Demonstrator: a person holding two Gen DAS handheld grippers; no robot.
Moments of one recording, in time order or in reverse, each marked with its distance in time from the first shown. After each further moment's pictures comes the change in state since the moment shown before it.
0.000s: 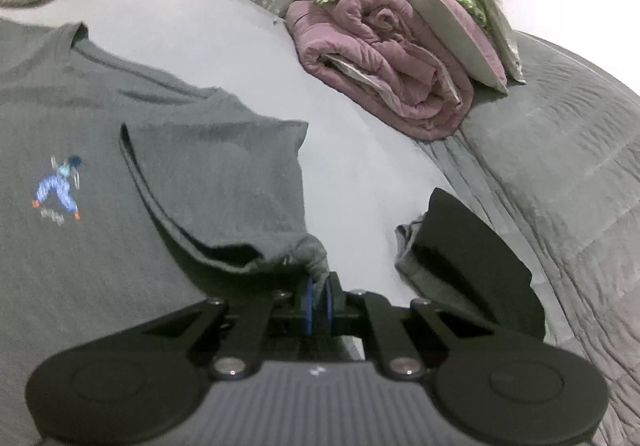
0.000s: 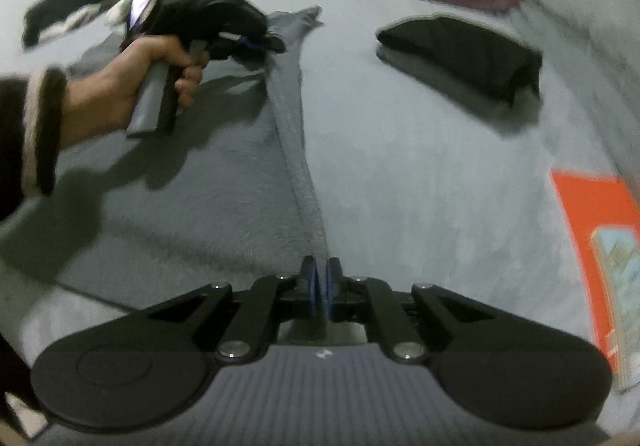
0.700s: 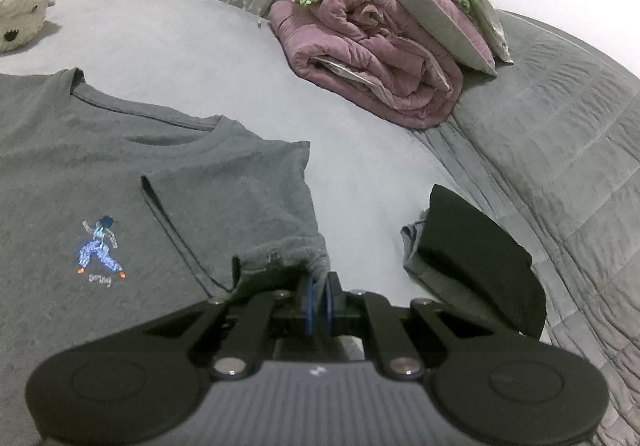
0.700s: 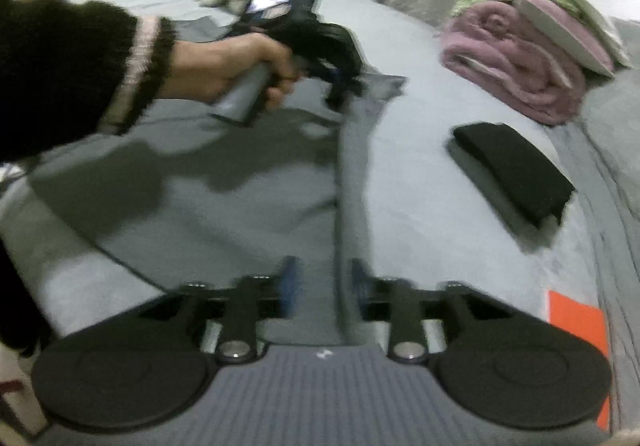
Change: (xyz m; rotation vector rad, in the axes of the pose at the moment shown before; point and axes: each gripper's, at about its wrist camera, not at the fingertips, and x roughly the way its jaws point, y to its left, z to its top) left arm -0.018 0.009 0.023 0.090 0.036 0.005; right arm -0.037 0.050 0.005 -0.271 -0.109 0.008
